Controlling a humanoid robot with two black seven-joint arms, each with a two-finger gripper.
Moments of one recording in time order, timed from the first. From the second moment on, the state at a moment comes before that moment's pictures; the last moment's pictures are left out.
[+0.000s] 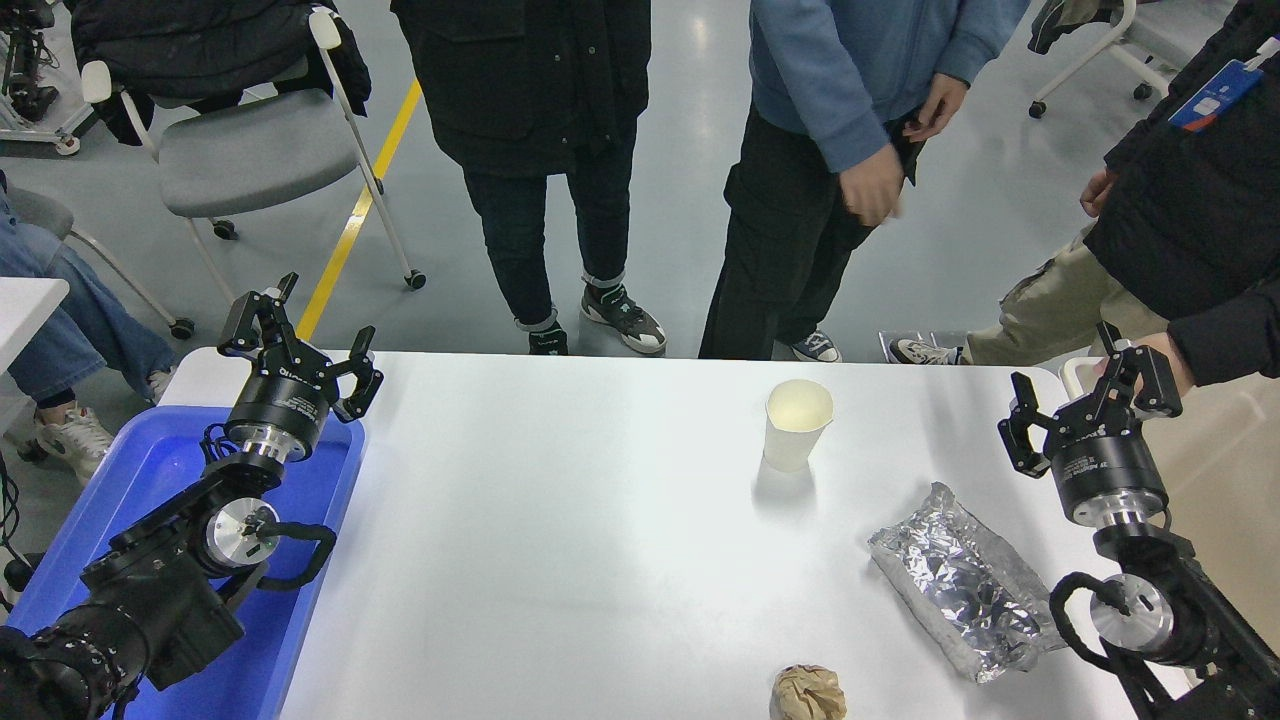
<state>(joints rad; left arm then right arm) -0.62 0.29 -0.79 -0.43 0.08 -0.50 -0.60 0.24 -0.23 1.37 0.98 -0.57 0.10 0.43</state>
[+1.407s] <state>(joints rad) -0.62 0.29 -0.79 -0.43 0.08 -0.50 -0.60 0.34 -0.41 1.13 1.17 -0.70 -0.04 0.32</state>
